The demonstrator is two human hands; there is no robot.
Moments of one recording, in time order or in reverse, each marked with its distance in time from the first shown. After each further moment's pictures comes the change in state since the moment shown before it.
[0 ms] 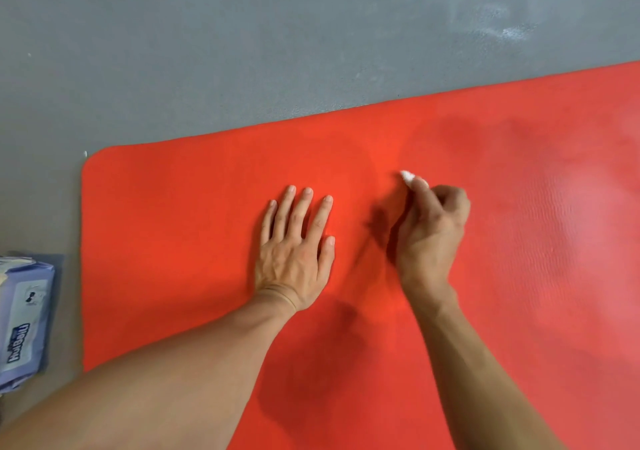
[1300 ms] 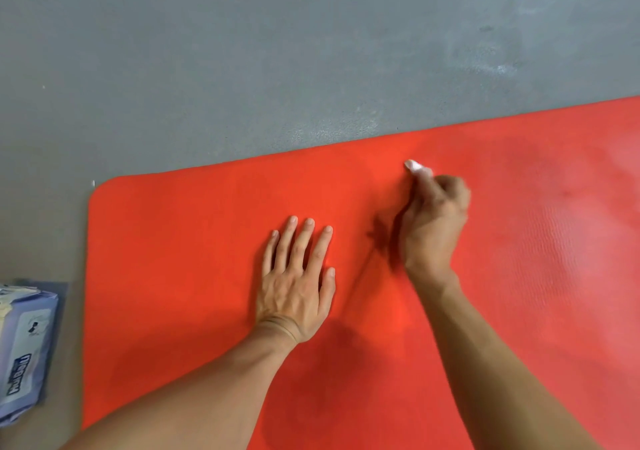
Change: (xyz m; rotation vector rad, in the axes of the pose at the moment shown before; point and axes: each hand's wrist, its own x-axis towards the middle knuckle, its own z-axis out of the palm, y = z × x) left_hand 0.001 -0.001 -0.001 -0.019 -0.010 0.010; right_hand 0.054 -0.018 0.017 0.008 -0.029 0.010
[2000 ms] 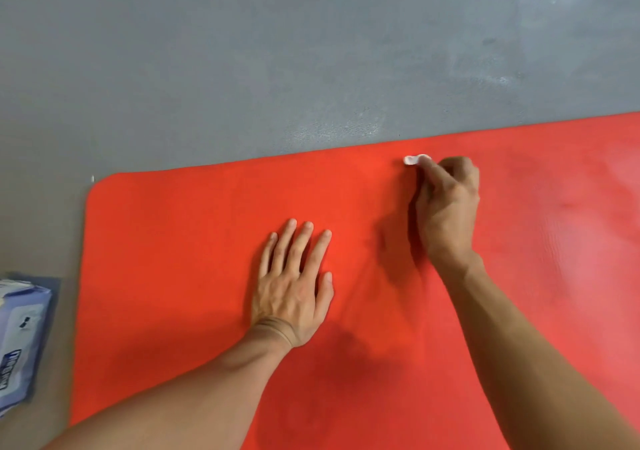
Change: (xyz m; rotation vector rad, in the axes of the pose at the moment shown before) left_hand 0.001 0.001 0.000 -0.009 0.018 -0.009; right_hand 0.041 0.026 -0.003 -0.081 -0.031 -0.279
